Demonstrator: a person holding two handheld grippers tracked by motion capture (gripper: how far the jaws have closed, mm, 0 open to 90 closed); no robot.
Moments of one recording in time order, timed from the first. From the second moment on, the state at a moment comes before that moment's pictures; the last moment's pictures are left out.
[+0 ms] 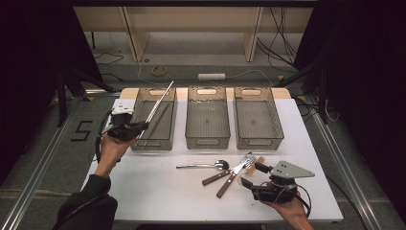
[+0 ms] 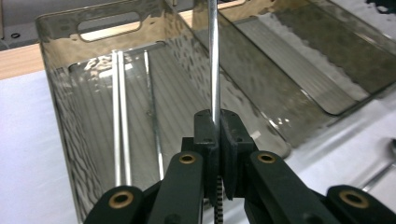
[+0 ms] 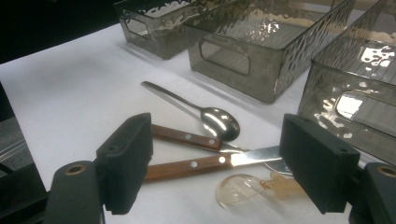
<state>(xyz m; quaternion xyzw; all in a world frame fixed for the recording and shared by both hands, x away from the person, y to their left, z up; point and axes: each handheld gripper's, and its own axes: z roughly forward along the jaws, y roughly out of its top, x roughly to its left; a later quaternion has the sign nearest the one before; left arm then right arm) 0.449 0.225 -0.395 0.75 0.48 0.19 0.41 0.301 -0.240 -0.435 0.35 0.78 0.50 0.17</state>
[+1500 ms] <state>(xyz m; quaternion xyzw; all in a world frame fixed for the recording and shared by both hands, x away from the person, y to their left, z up) 0.502 0.224 -0.426 0.75 0.56 0.17 0.32 0.300 -0.236 -0.435 0.34 0.79 0.49 0.15</state>
